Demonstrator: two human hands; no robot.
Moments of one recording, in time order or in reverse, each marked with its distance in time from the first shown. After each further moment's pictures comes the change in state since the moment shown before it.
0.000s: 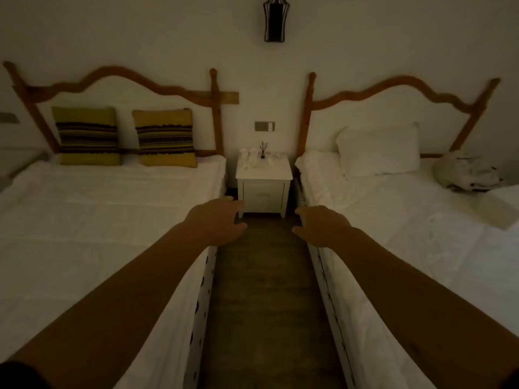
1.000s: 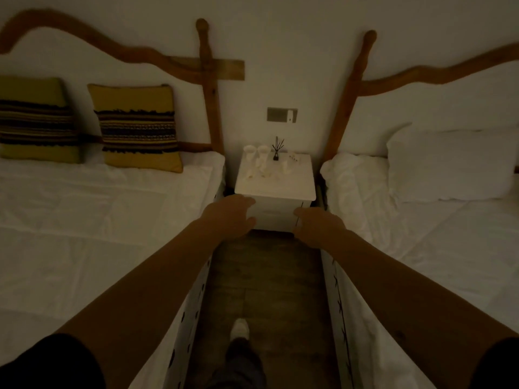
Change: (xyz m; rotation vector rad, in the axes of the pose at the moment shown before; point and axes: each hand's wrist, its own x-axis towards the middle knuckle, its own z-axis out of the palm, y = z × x) left_hand 0.583 -0.150 0.071 -0.136 -0.149 -0.099; right_hand 0.597 0.129 0.012 -0.011 -0.173 -0.031
